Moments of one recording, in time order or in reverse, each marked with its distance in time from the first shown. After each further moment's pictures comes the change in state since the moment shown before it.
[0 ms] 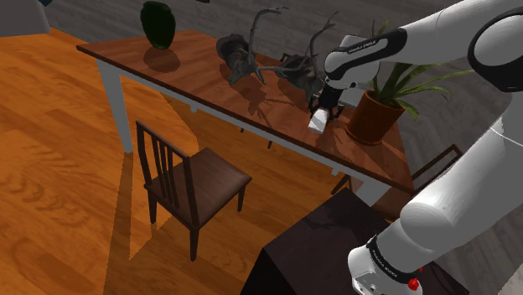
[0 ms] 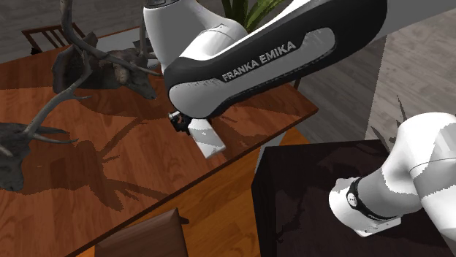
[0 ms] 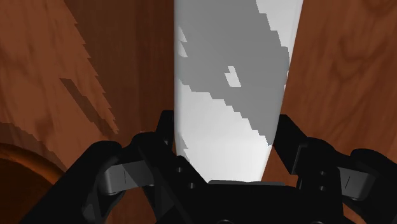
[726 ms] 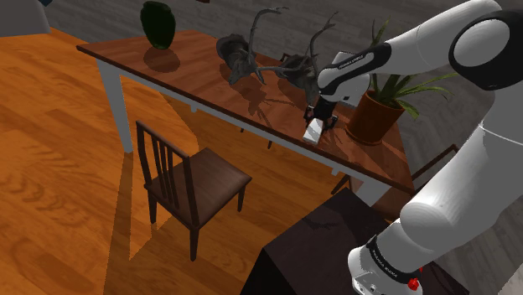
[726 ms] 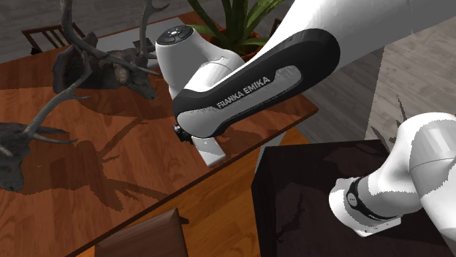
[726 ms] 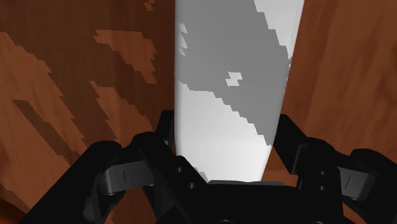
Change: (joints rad) arm -0.003 0.082 0.003 -0.051 0.019 0.131 -0.013
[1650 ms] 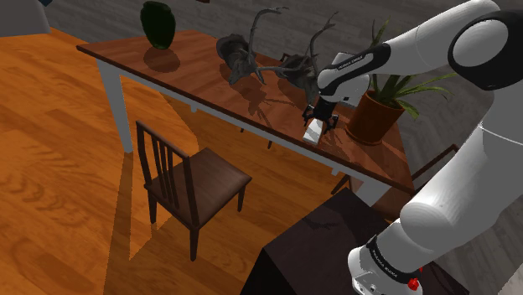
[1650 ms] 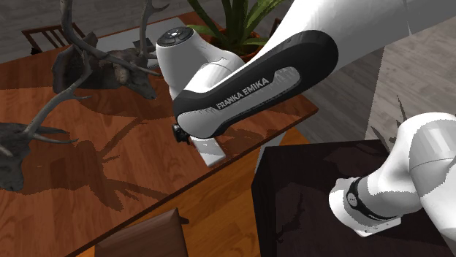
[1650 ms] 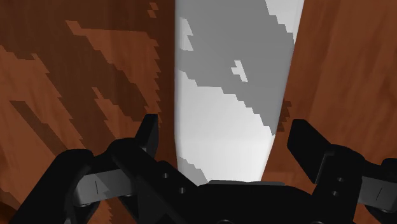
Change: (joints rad) arm -0.001 0.004 0.000 -0.001 0.001 0.006 -0.001
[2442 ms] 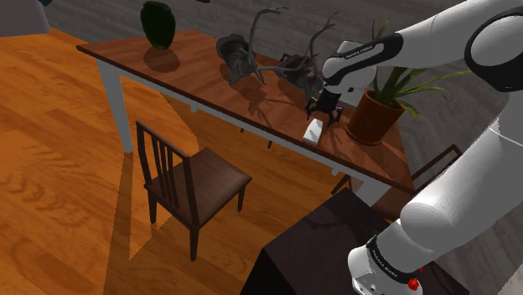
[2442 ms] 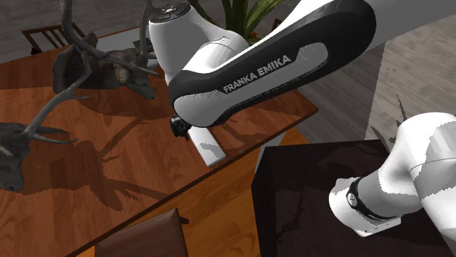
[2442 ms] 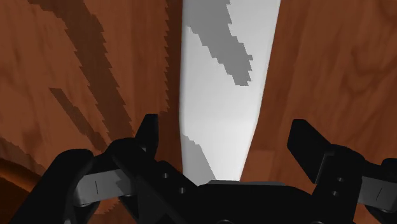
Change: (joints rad) arm 0.005 -0.072 0.000 0.019 -0.016 -0.093 0.000
